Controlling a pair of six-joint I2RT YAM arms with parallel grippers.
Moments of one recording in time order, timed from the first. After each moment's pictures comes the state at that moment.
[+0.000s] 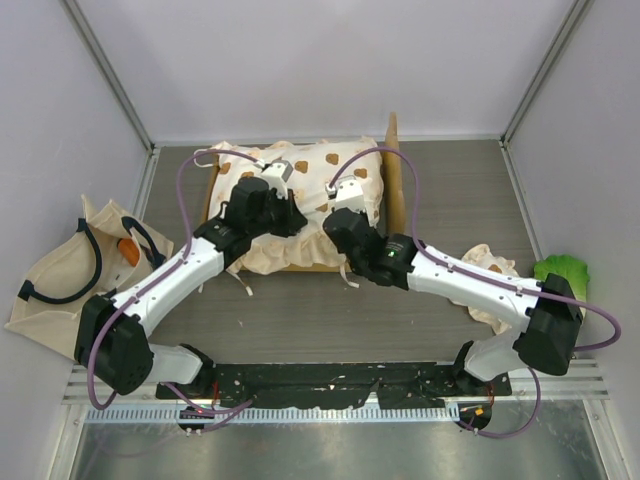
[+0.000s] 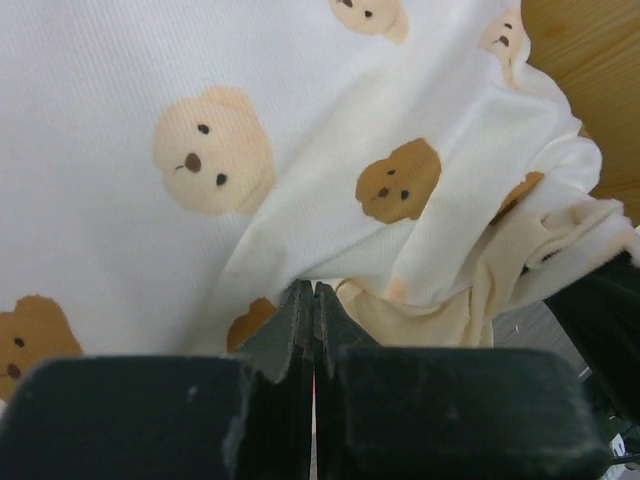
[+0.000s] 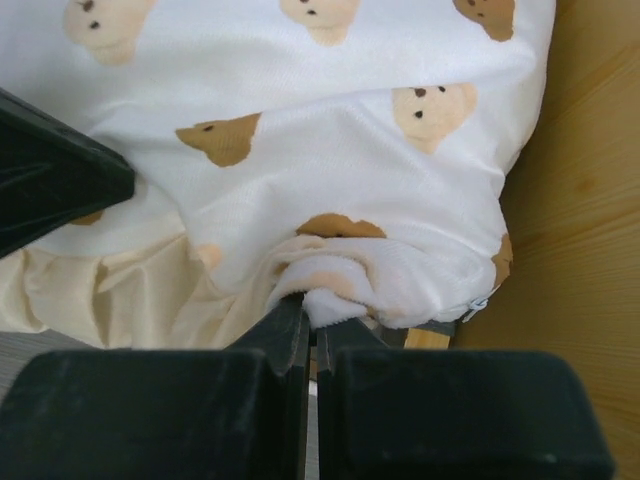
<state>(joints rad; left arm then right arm) -0.54 1.34 1.03 -0.18 0.15 -0.36 1.00 1.43 1.19 -0.36 0.71 0.31</state>
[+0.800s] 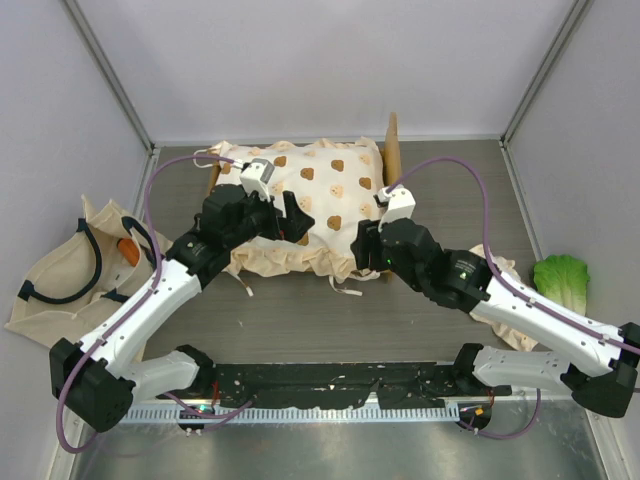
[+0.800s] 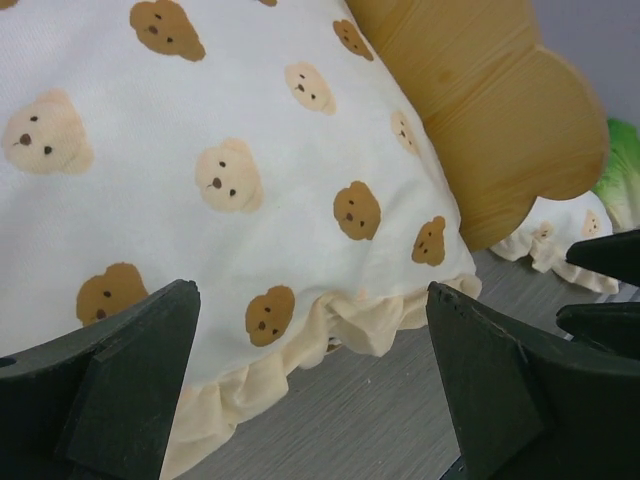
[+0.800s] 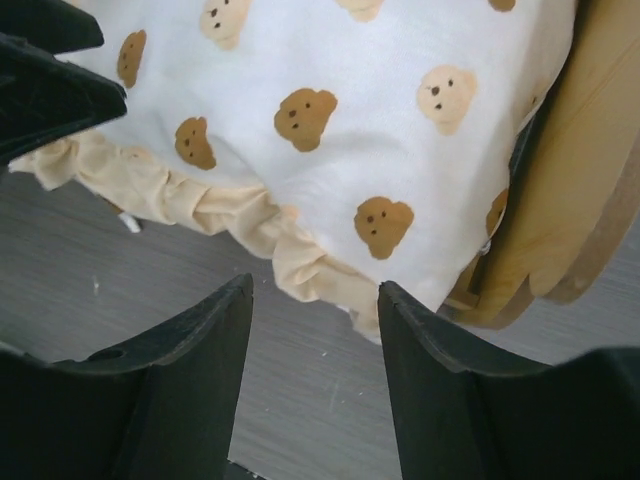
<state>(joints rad) -0.54 1.14 0.98 -0.19 0.17 -0.38 0.99 1.09 1.10 -0.56 0.48 0.46</state>
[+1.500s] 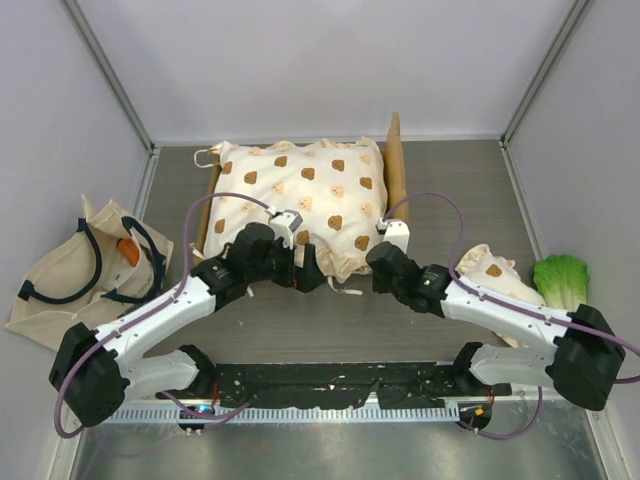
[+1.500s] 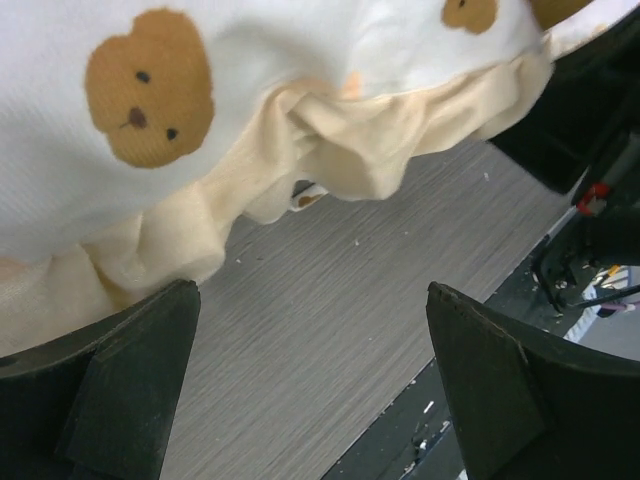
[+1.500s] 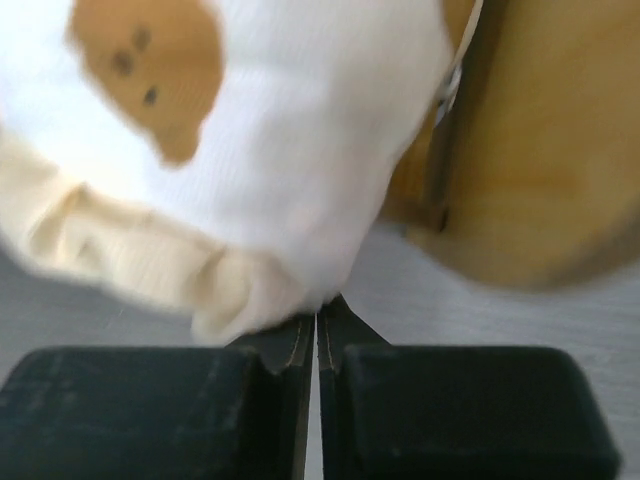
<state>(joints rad) -0.71 1.11 0.75 -0.23 0.20 -0.42 0.91 1.12 0.72 -0.45 0.45 0.65</state>
